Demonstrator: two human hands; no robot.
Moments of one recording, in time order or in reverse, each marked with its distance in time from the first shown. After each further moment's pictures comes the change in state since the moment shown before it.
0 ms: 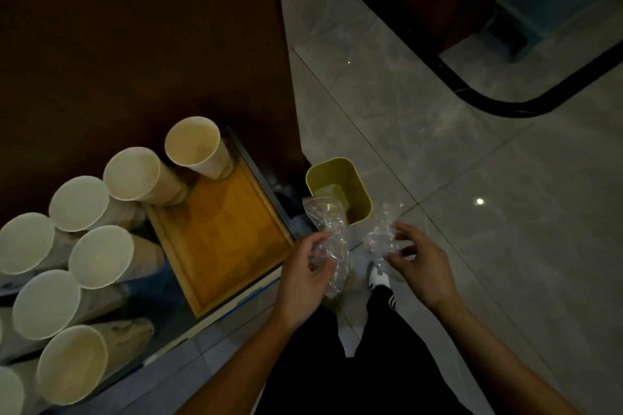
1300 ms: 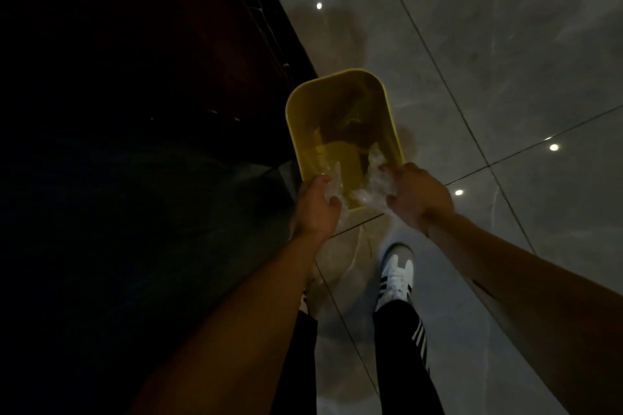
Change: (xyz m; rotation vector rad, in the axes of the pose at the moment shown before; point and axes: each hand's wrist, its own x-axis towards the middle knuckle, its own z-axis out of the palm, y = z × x) left_hand 0.306 -0.288 0.168 0.382 0.117 -0.497; right_hand 0.339 0.257 0.166 -0.720 -0.496 -0.071
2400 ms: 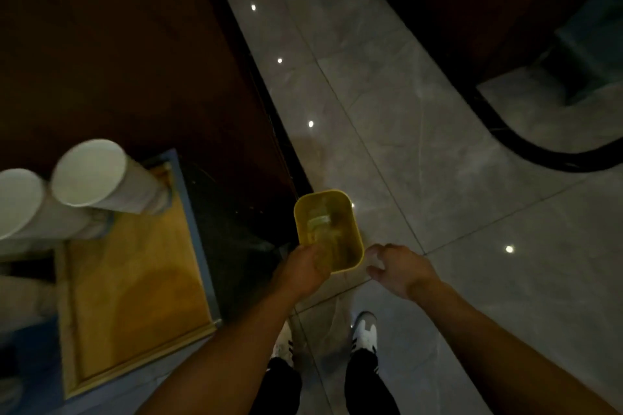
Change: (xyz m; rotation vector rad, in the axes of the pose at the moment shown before) left_hand -0.199 0.132 -0.169 0.273 -0.141 0.270; right_hand -0.217 -0.072 -0.207 -0.109 -0.095 -0.069
